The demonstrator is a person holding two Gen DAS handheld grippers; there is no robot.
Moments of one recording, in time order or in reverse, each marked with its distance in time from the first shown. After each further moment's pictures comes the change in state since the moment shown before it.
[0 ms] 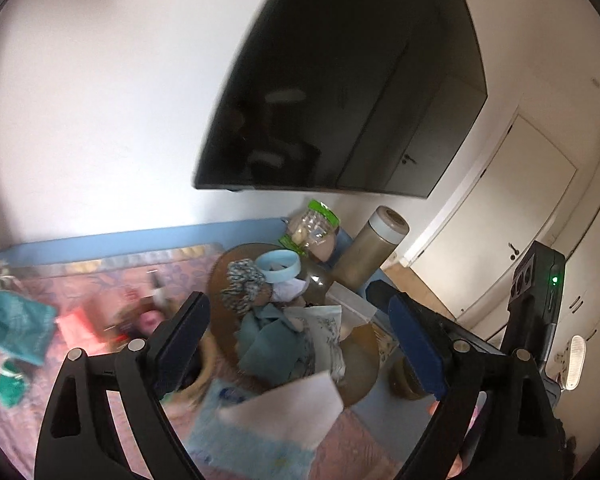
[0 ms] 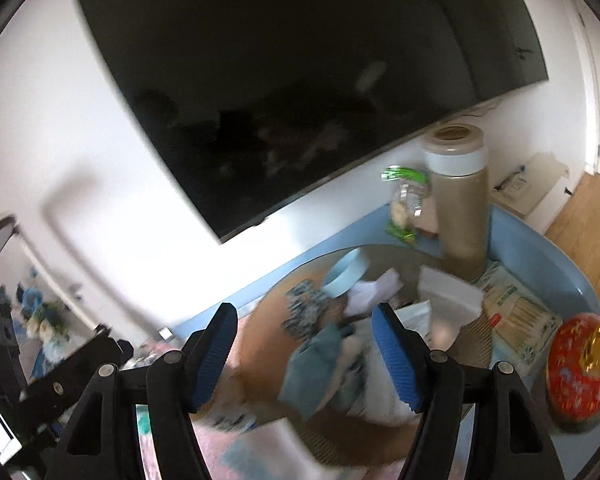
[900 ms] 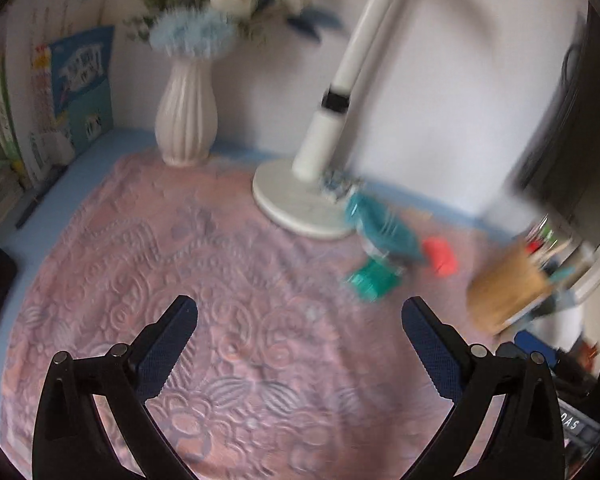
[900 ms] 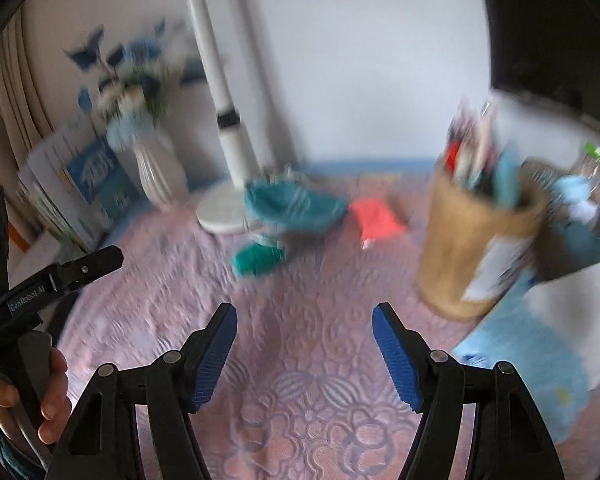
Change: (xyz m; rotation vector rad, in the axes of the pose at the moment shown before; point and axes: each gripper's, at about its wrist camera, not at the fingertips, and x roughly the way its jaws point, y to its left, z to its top) left arm -0.162 0.257 -0.135 -0.296 -0.035 0.608; right arm 0.069 0.206 -0.214 -0.457 0.287 0.187
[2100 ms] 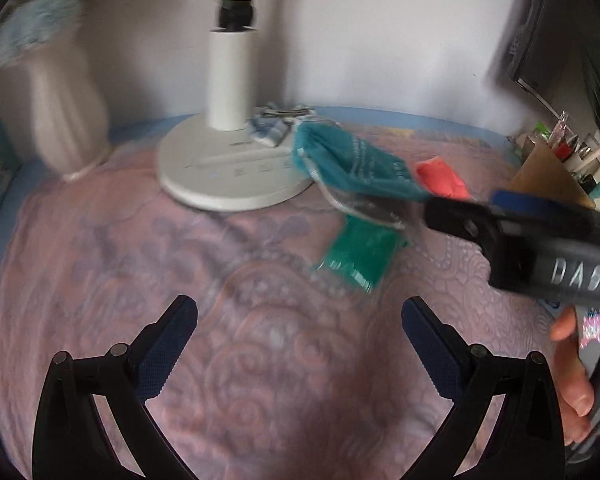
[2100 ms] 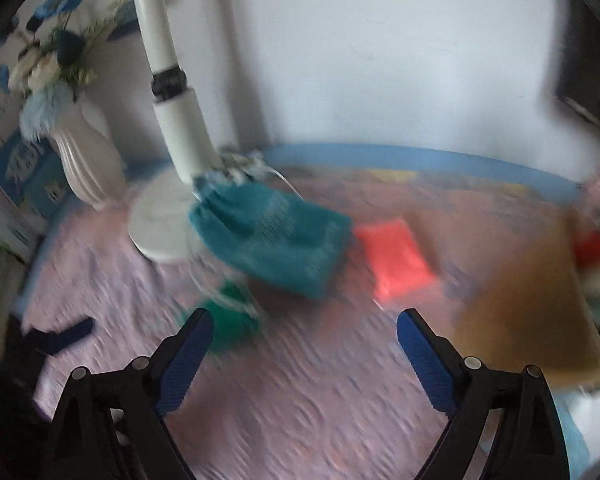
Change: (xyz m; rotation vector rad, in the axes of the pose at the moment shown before) left arm 0.096 -0.050 0.021 0.295 0.200 -0.082; right arm 0.120 0.016 0.093 0.000 0.152 -0.121
